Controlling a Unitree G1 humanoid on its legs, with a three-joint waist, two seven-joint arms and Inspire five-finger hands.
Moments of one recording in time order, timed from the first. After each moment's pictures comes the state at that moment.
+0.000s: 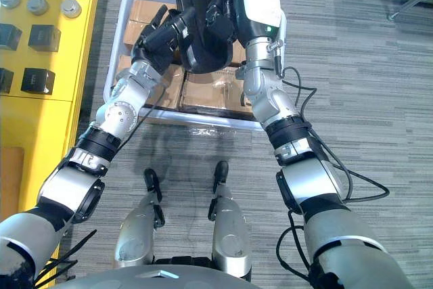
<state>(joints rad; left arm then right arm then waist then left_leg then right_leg) -0.94 0.21 -0.24 0.59 -1.11 -0.04 0.16 -1.00 -0.41 0.34 0.61 -0.63 -0.03 -0.49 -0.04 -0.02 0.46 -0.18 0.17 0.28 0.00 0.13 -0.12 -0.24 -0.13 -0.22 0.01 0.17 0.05</state>
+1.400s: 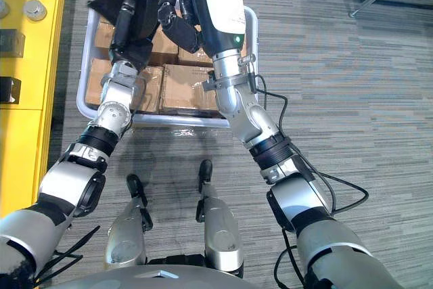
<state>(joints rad) -0.92 0.20 -0.11 0.83 -1.35 -0.31 -0.18 -0.81 -0.34 0.40 0.26 -0.56 -0.10 -0.53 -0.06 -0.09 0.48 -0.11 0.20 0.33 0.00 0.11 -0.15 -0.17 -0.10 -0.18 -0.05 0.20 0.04</state>
